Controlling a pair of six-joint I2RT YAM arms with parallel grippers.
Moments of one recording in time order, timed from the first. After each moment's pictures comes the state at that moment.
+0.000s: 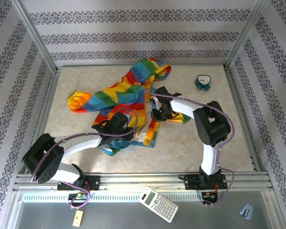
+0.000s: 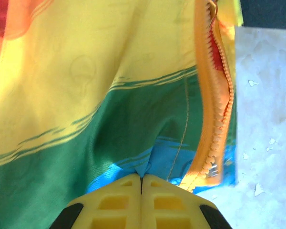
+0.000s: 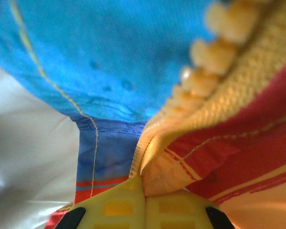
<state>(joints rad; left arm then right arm) -0.70 1.40 0.67 -0.19 0.13 -0.64 0.47 1.94 1.26 -0.62 -0.21 0.28</state>
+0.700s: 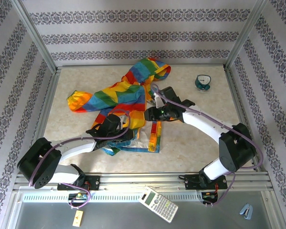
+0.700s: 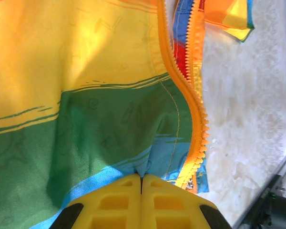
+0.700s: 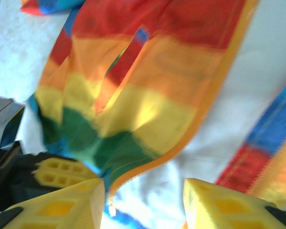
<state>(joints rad) -0.63 1.33 0.53 0.05 0.32 -0.80 0.58 1.53 1.05 -0.46 -0.43 0.50</state>
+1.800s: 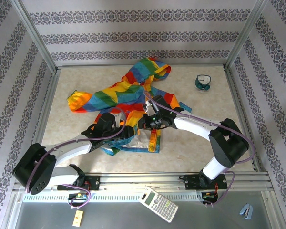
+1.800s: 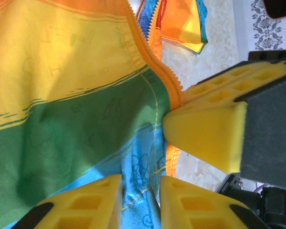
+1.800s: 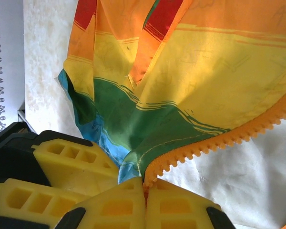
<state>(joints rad) -0.58 1.25 0.50 0.11 0.42 -0.83 0.67 1.61 0.99 -0.30 -0.54 0.70</state>
